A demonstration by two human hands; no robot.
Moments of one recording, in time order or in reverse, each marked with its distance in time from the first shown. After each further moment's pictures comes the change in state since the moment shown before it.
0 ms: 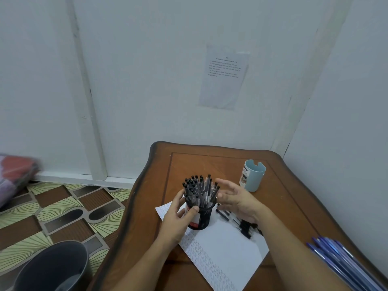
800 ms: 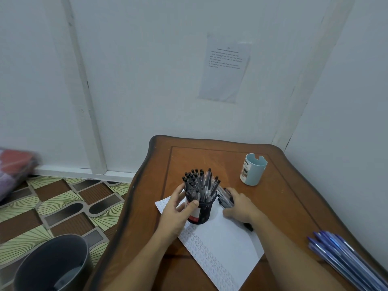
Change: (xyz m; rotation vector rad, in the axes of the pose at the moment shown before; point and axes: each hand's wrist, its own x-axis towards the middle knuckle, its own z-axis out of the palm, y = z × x) left_hand 0.002 -0.001 -0.002 0.003 0.013 -0.012; right_hand 0.006 0.031 -0.007 -1.114 0.245 0.246
